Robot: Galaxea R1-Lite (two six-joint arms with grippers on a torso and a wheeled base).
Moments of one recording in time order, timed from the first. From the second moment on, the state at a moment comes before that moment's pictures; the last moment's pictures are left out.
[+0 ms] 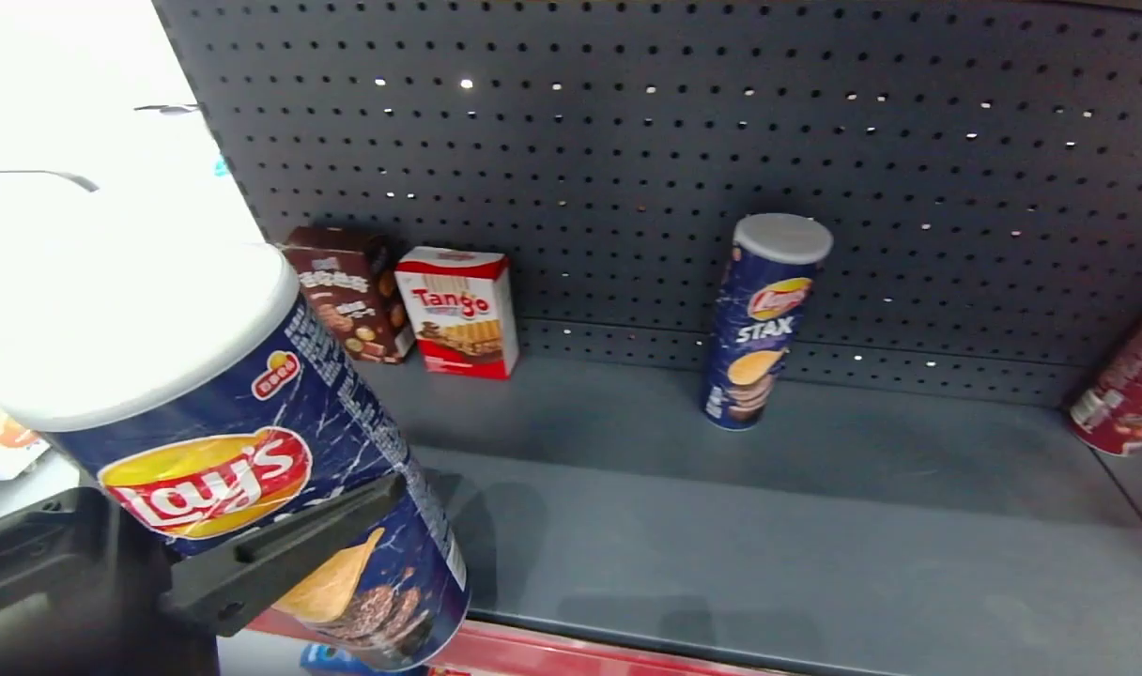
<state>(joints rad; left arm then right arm) -0.59 1.11 -0.35 -0.90 -0.36 0.03 0.00 0.00 0.00 0.00 -0.01 -0.01</state>
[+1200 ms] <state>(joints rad) -0.57 1.11 -0.32 -0.90 -0.37 0.03 0.00 0.00 0.00 0.00 -0.01 -0.01</state>
